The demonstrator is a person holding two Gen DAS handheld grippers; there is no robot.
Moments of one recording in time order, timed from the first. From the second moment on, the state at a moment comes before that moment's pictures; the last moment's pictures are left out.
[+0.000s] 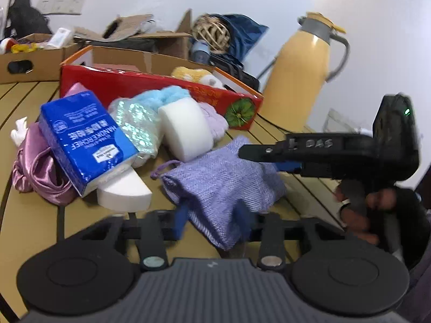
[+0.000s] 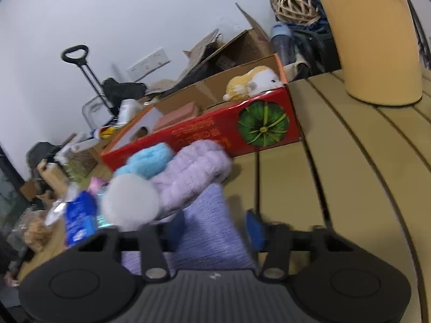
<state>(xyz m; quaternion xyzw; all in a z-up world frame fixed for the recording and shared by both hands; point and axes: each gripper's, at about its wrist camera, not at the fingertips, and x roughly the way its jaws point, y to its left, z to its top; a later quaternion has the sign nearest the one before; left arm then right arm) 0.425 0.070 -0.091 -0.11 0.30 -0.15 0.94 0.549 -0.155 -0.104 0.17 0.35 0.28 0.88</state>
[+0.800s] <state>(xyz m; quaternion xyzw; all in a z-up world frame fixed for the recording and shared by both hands) 0.568 0.064 0.033 -0.12 0.26 -0.24 0.93 0.614 -0.169 0.002 0.18 0.27 0.23 0.92</state>
